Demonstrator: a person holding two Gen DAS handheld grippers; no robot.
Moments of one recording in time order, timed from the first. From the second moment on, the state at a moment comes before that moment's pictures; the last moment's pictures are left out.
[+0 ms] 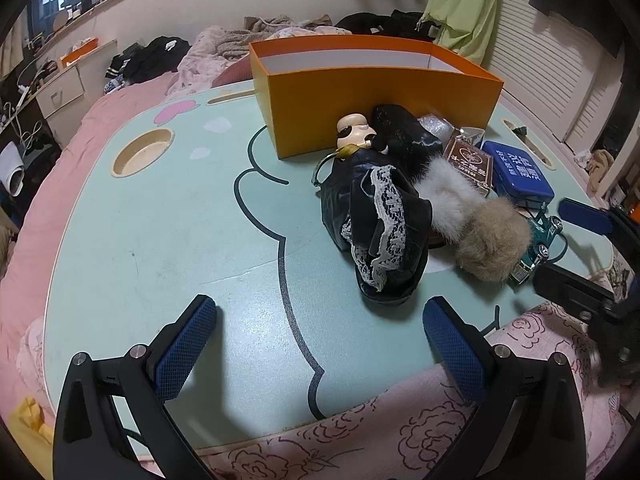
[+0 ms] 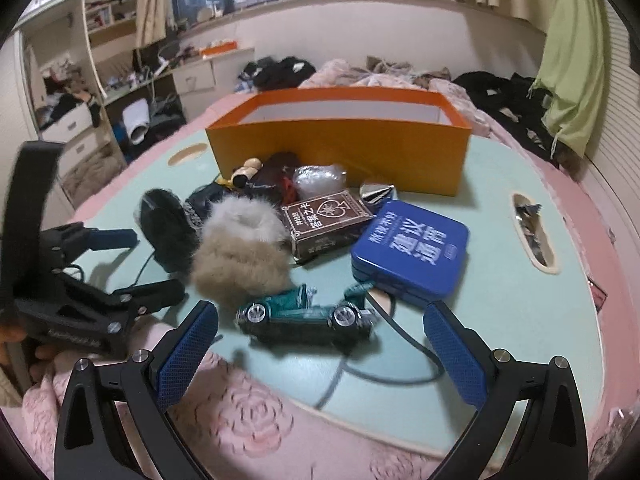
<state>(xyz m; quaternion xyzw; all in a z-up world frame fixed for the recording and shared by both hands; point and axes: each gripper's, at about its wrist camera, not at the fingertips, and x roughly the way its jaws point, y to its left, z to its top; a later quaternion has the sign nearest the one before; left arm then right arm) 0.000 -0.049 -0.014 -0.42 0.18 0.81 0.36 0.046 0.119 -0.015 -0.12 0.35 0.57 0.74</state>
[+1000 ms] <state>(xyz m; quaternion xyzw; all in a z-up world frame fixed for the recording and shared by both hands) -0.013 -0.081 0.051 -0.36 0.03 0.81 0.46 0.084 0.076 0.014 0.01 0.31 0.56 0.77</state>
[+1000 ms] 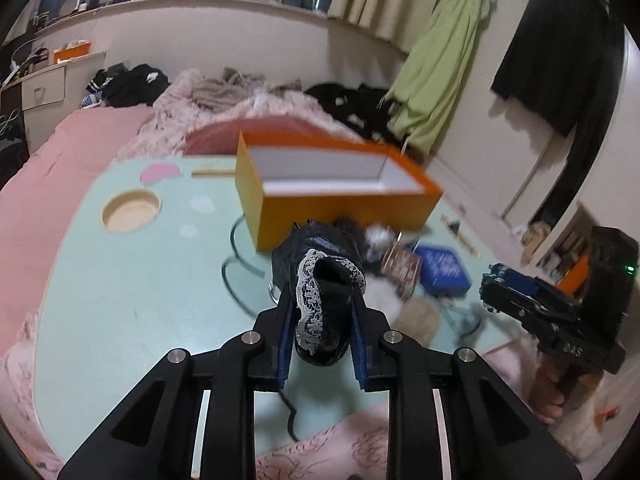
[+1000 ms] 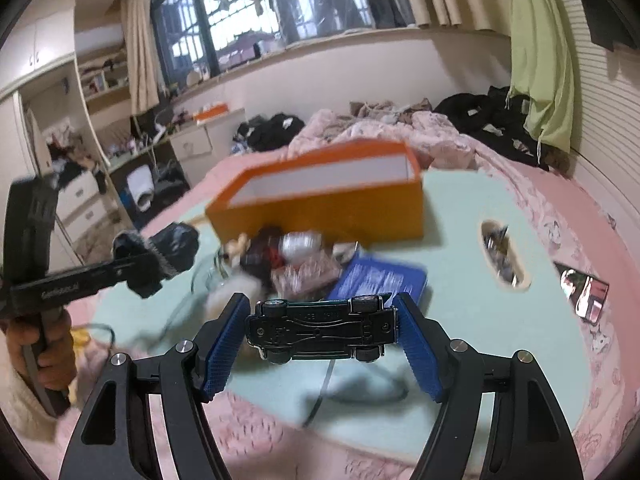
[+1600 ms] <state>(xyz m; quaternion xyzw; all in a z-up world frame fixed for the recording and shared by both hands) -0.129 0.028 0.041 -0.43 0.01 0.80 0.42 0.201 0.213 0.028 0.05 0.42 0.53 0.74</state>
